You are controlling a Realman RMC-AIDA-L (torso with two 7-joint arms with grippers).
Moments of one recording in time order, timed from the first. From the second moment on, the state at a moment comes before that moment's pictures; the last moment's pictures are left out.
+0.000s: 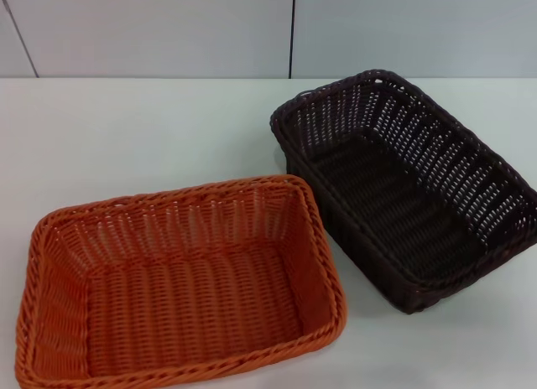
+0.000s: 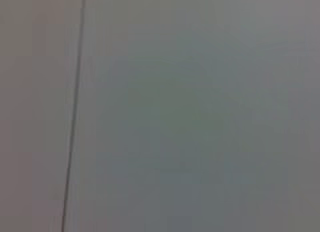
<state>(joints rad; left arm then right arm) -0.36 -2.06 -2.71 -0.98 1.13 -0.77 2.10 0.02 2.08 -1.76 -1.03 0.54 -0.96 -0.14</state>
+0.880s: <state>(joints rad) -0.34 -2.05 -2.81 -0.81 1.13 -0.89 2.12 -0.05 2.07 -1.72 -1.77 0.12 0.24 -0.31</state>
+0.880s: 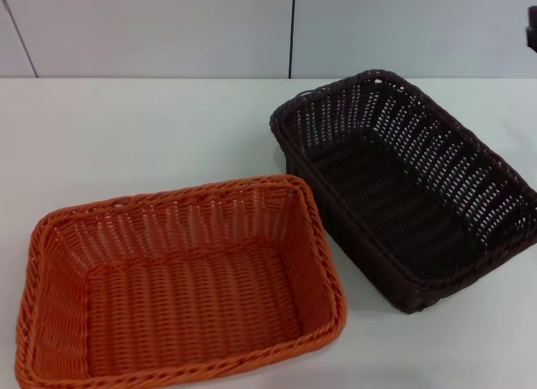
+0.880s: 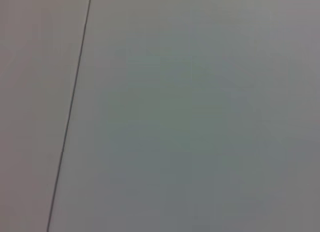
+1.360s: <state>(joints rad) -0.36 -2.06 -2.82 -0.80 1.10 -0.91 2.12 0.10 2.06 -1.79 -1.89 0.24 0.70 -0.87</state>
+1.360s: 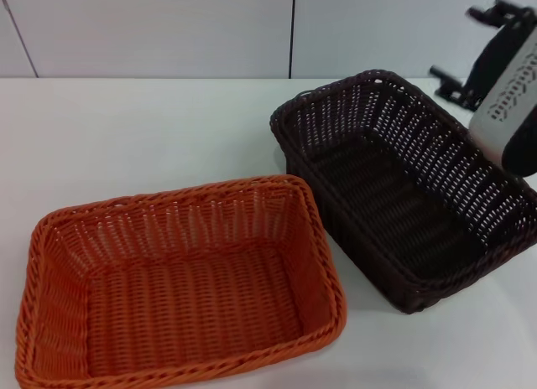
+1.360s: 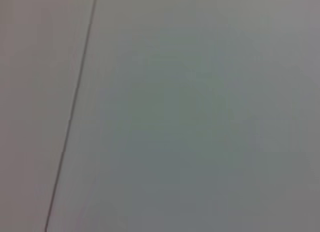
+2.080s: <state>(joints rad) -0.40 -2.06 -2.88 -0.68 0.95 -0.91 2.13 0.44 1.79 -1.52 -1.89 0.93 1.46 -1.12</state>
